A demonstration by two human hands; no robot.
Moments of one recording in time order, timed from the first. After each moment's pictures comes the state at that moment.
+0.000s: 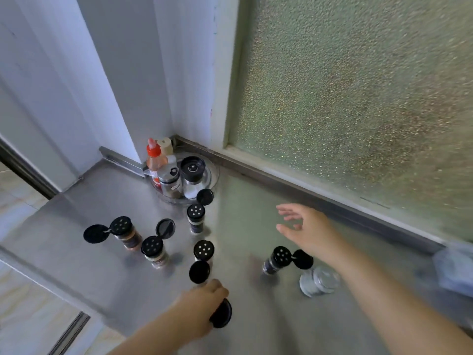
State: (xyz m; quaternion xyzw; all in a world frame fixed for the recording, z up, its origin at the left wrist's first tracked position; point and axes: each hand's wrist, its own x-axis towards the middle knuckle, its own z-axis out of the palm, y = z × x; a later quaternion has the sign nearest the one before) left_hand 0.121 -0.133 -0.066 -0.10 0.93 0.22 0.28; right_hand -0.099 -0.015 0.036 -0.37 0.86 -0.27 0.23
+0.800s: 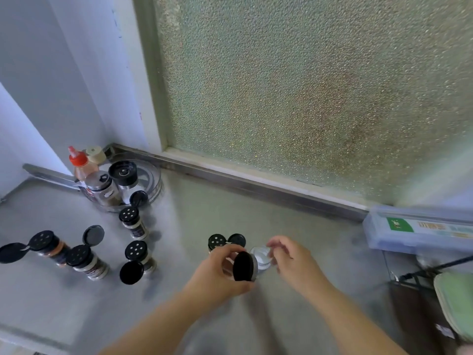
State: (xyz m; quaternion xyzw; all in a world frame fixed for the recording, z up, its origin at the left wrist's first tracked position) left_hand 0.027 -0.020 -0.010 -0.20 0.78 0.60 0.01; right_hand -0.084 0.123 0.015 -0.19 0.87 -0.38 0.24
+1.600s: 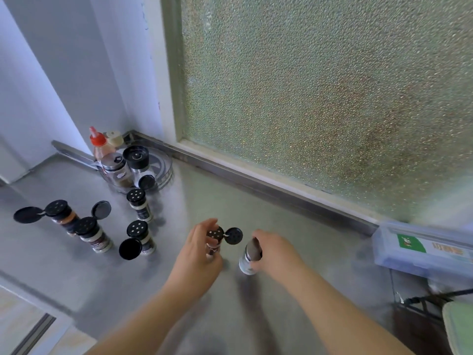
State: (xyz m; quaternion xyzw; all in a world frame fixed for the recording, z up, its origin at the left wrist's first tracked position) left_hand 0.034 -0.009 -0.006 -0.28 0.80 0.50 -0.19; right_hand -0.115 0.102 -0.018 -0.39 0.89 -0.06 0.22
